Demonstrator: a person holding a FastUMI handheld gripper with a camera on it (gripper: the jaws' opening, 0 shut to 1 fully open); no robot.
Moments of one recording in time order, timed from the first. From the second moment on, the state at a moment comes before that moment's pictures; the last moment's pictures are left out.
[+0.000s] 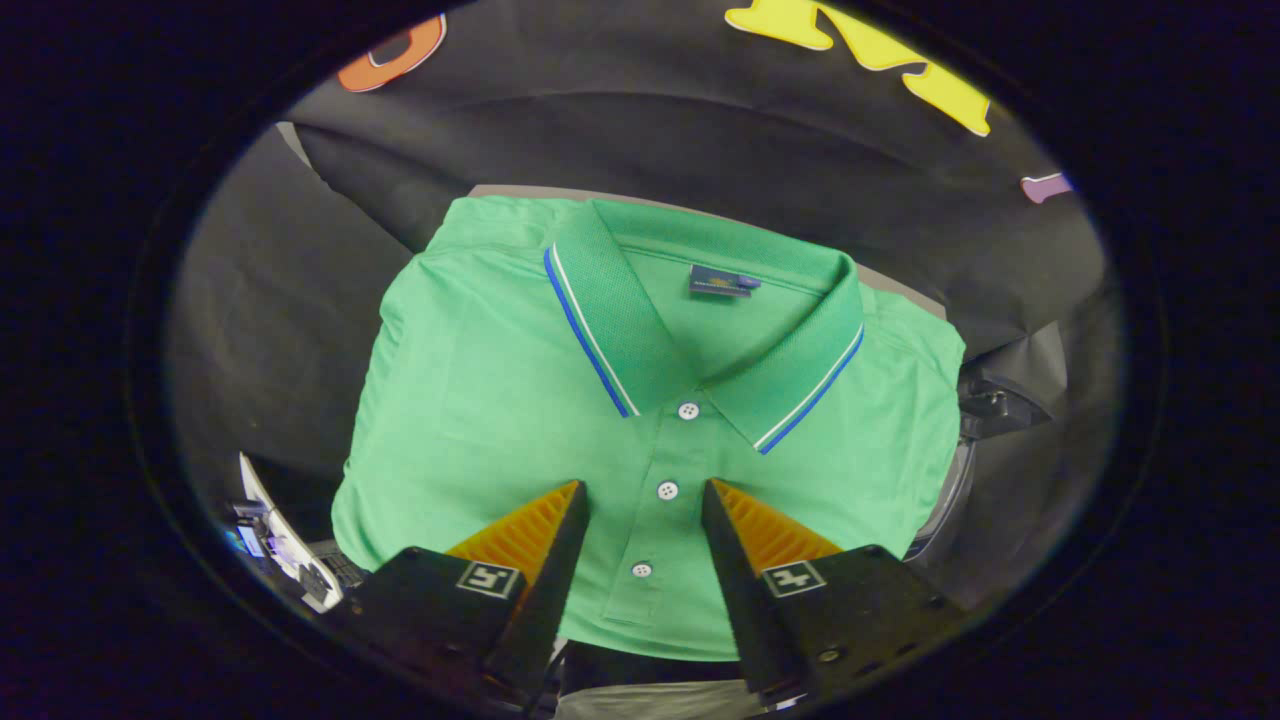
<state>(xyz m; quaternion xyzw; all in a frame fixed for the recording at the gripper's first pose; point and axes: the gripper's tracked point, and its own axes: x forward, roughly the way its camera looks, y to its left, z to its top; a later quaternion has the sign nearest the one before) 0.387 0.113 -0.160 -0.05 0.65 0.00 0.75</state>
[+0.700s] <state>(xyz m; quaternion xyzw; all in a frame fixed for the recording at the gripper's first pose) 0.395 0.111 -0.140 0.01 0.67 0.07 0.74</state>
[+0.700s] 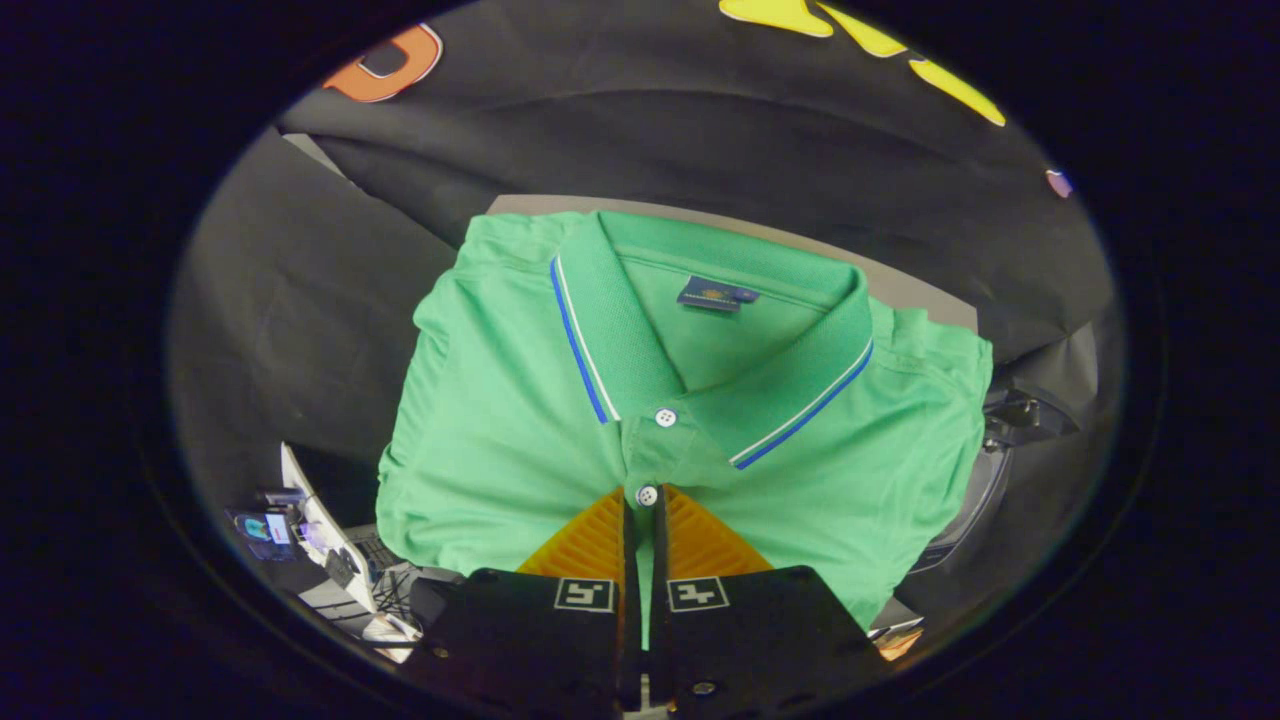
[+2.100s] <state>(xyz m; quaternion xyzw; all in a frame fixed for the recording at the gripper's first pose) 0.421 0.078 0.142 0.14 0.51 0.14 0.84</state>
